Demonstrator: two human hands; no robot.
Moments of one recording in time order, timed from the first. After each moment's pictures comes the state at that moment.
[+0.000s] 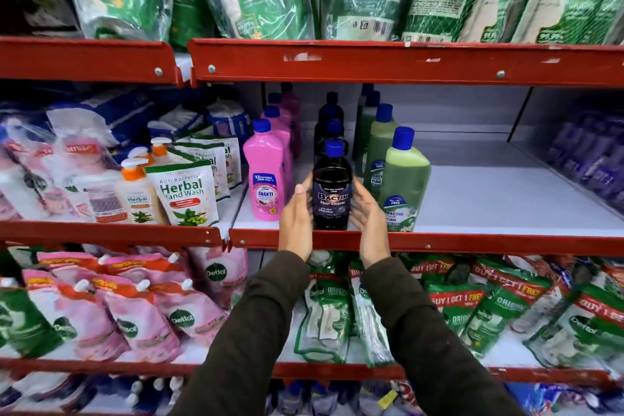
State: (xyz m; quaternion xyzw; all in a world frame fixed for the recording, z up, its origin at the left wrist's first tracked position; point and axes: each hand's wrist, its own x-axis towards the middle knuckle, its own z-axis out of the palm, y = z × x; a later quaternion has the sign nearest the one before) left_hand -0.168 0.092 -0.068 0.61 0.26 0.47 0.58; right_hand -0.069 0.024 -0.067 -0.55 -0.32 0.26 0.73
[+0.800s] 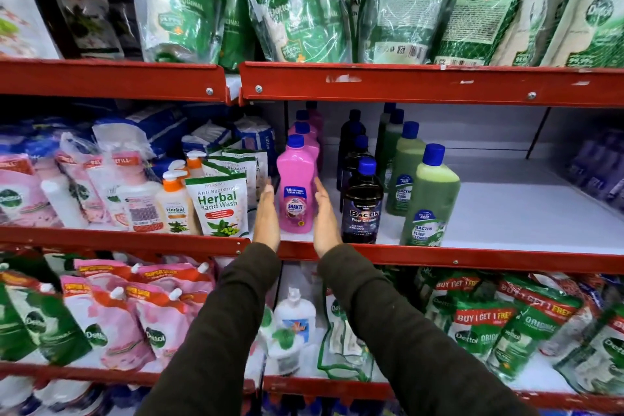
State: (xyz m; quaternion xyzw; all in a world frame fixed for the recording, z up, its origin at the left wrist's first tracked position) left_hand -0.235 0.177 -0.062 0.55 0.32 0.48 0.61; right_hand -0.158 0.114 -0.054 -0.53 -0.35 0.32 0.71
